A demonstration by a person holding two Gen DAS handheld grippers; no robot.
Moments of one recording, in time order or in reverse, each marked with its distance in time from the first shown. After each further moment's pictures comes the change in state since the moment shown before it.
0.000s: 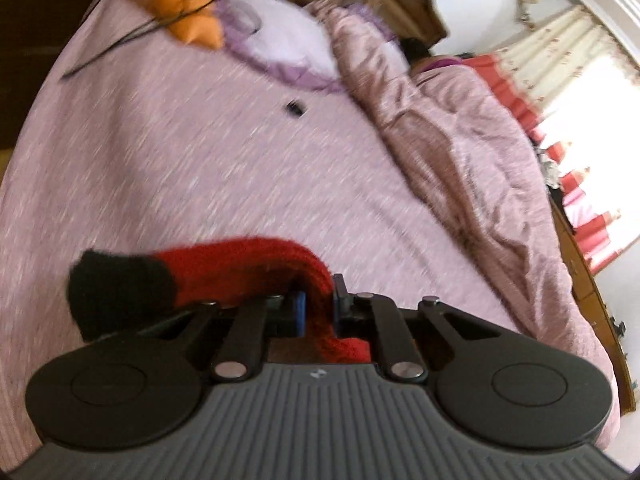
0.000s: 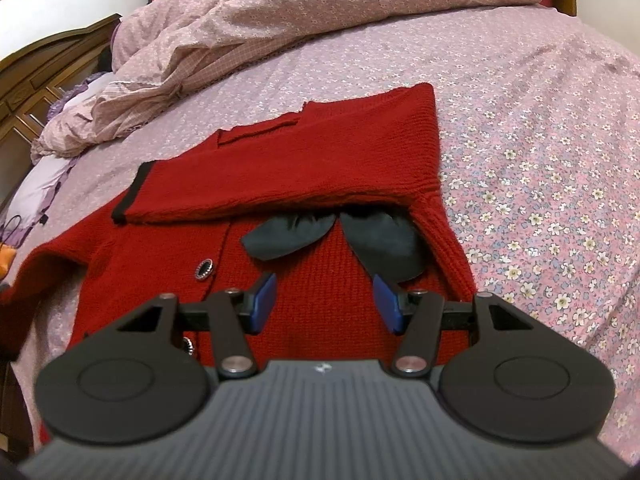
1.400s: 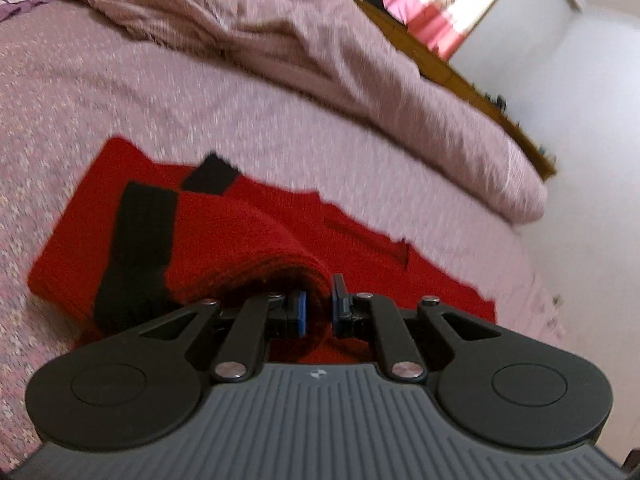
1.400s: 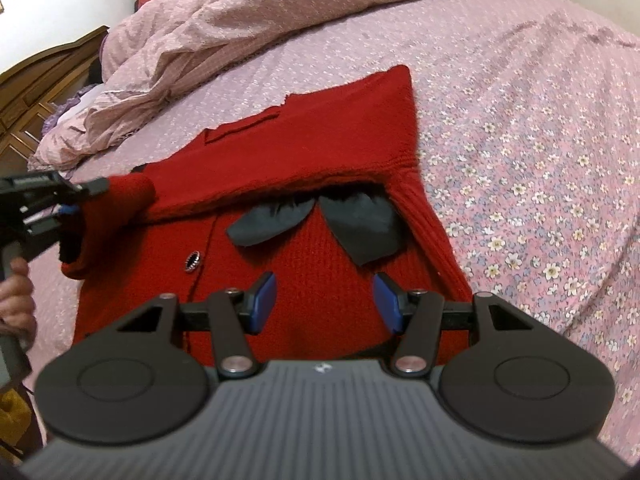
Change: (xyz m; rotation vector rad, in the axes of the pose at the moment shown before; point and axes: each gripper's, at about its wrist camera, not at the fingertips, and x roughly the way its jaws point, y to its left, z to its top) left arm 0.053 -0.199 -0.189 0.513 0.430 -0.412; right arm -0.003 -0.018 -0.012 0.073 0.012 0.002
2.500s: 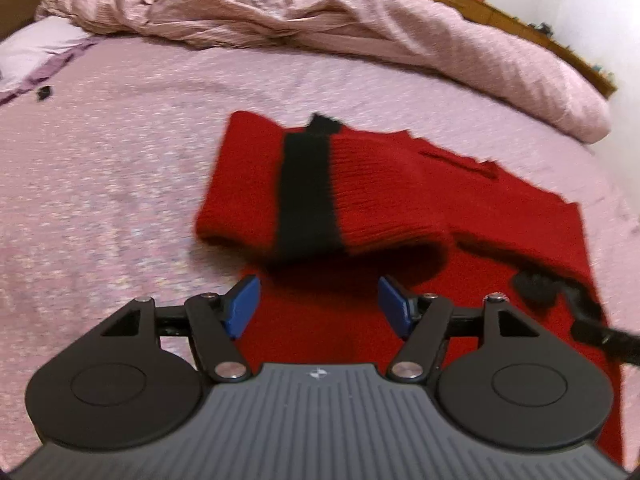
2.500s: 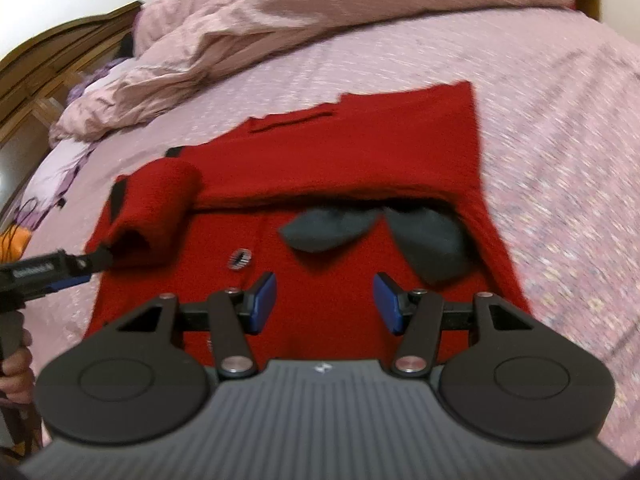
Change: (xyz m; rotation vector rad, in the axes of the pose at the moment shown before) left arm -0.073 0.030 -0.037 0.198 0.071 0.304; right arm 0.009 0.047 0.012 -0.130 0.020 0.059
